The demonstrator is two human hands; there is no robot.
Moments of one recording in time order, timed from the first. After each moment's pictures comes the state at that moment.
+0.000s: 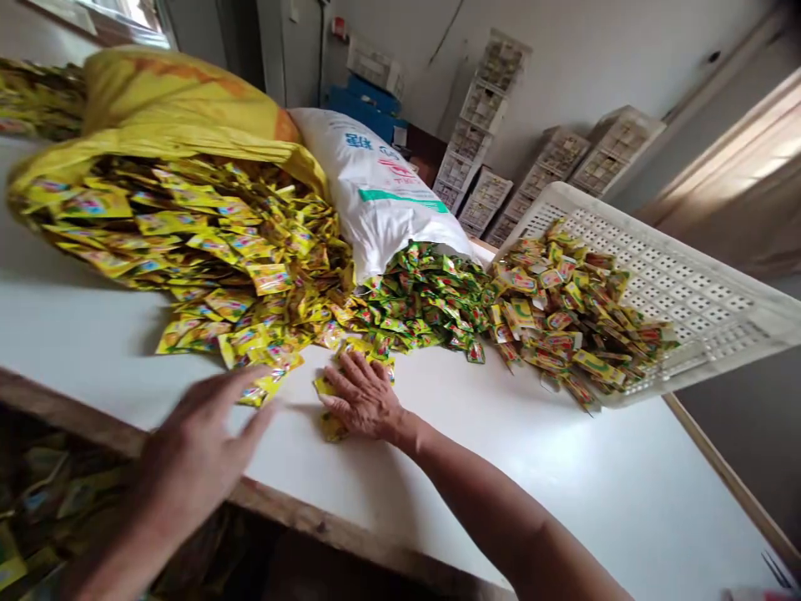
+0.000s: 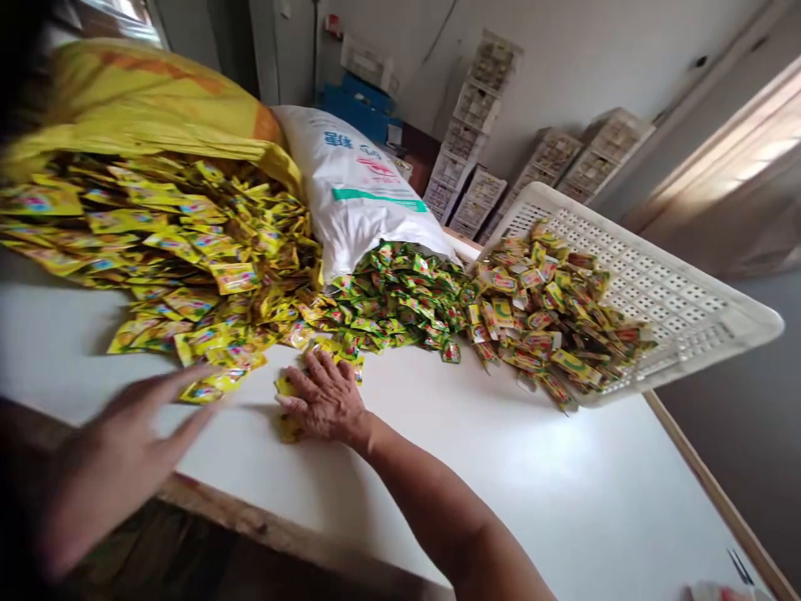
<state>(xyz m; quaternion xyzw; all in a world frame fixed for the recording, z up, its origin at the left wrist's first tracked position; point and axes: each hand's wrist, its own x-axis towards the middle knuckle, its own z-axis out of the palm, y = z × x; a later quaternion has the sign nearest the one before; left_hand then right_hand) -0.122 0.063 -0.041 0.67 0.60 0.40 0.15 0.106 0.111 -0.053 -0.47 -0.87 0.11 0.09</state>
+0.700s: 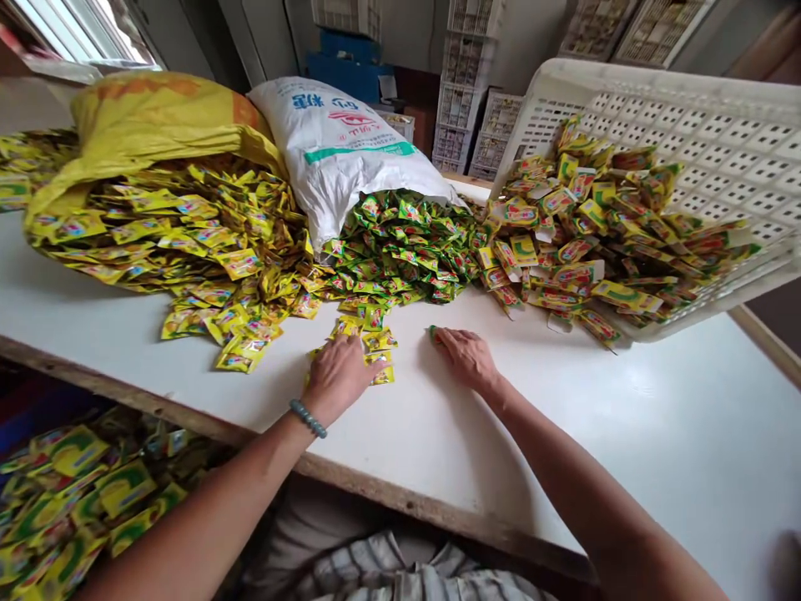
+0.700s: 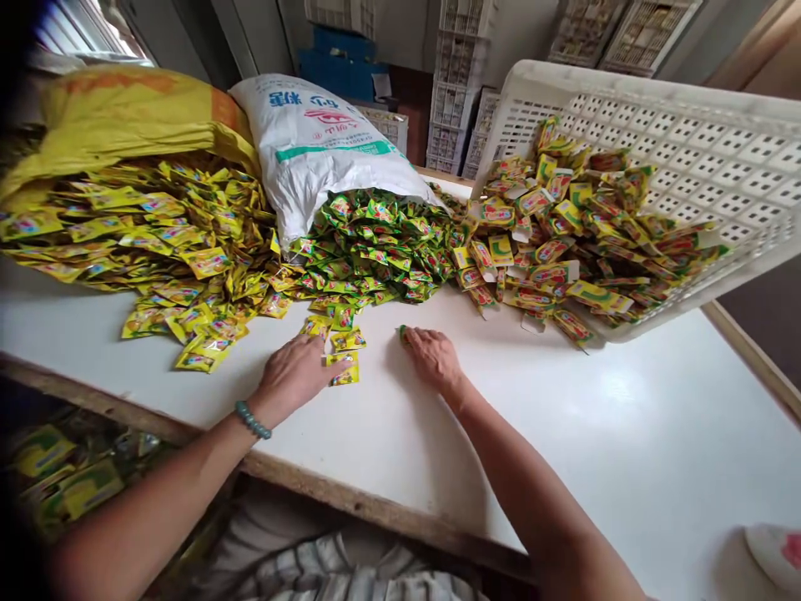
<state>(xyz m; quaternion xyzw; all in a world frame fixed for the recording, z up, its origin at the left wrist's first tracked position) 0.063 0.075 -0.003 0.78 0.62 0.02 0.05 0.315 0.068 -0.058 -0.59 -0.77 0.13 0.22</state>
